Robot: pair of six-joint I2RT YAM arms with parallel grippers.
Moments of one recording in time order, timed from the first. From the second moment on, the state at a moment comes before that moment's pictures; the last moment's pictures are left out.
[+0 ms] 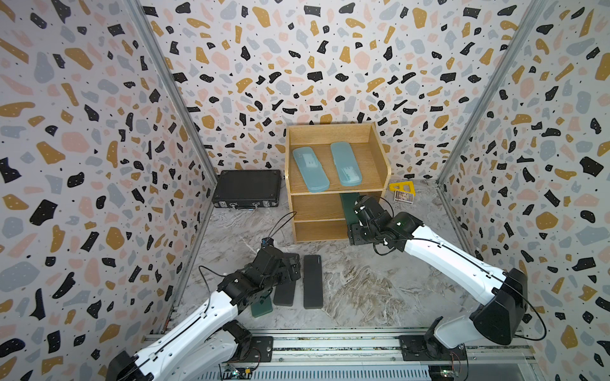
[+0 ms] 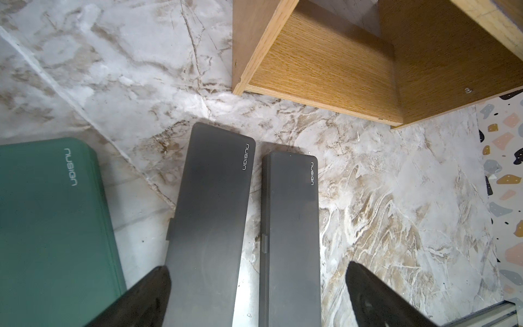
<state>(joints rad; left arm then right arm) -0.63 0.85 0.60 -0.58 -0.08 -0.77 0.76 1.51 1.41 -0.87 0.23 0.47</state>
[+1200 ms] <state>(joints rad) -0.63 0.89 0.59 -0.54 -0.07 -0.76 0.74 1.61 1.50 -0.88 0.26 0.44</state>
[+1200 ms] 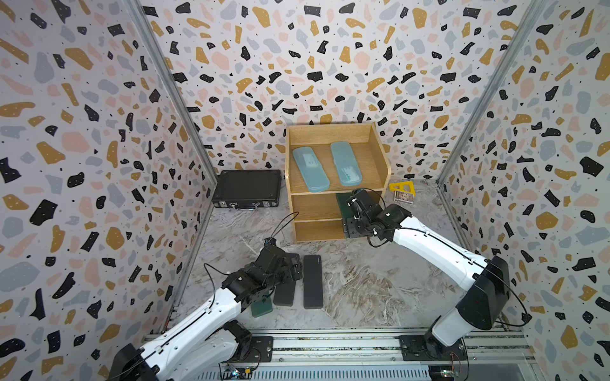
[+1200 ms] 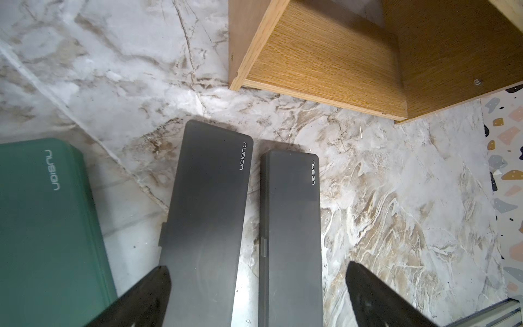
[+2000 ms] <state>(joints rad) -0.63 0.83 0.59 -0.57 -0.10 -0.76 0.72 1.39 1.37 -0.76 0.29 0.42</state>
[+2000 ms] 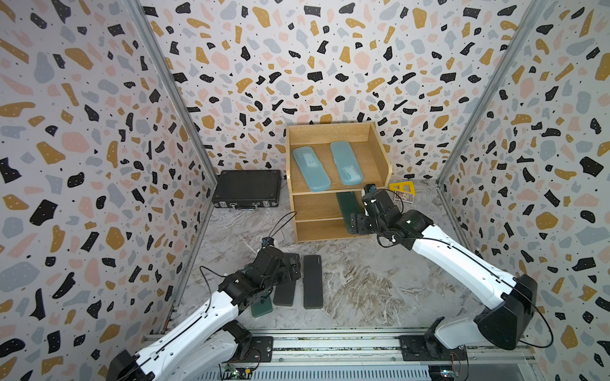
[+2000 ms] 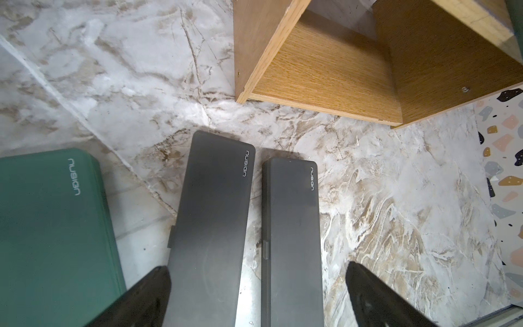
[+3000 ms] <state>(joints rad) -0.63 0.77 0.54 -0.59 -0.13 -0.76 0.72 1.14 0.88 -0.39 0.03 0.54</state>
